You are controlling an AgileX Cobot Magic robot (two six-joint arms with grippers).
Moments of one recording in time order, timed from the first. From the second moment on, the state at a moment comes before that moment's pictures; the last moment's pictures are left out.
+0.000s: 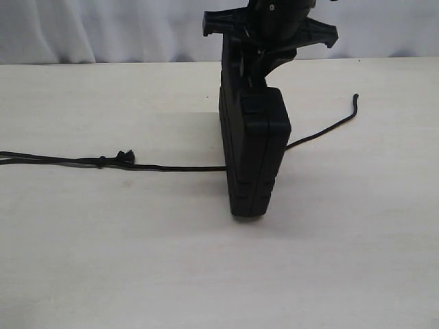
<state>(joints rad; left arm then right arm) 0.01 0.00 0.00 0.01 0.32 0.05 0.46 1.96 -1.91 0.00 1.23 0.46</state>
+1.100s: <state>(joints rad) 0.01 0.00 0.00 0.01 0.32 0.05 0.47 1.95 -1.90 0.01 1.25 0.44</state>
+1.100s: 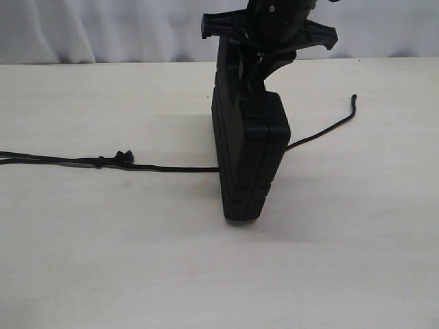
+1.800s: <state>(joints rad) 0.01 0.00 0.00 -0.16 -0.45 -0.38 0.47 1.95 -1.90 0.00 1.25 0.41</state>
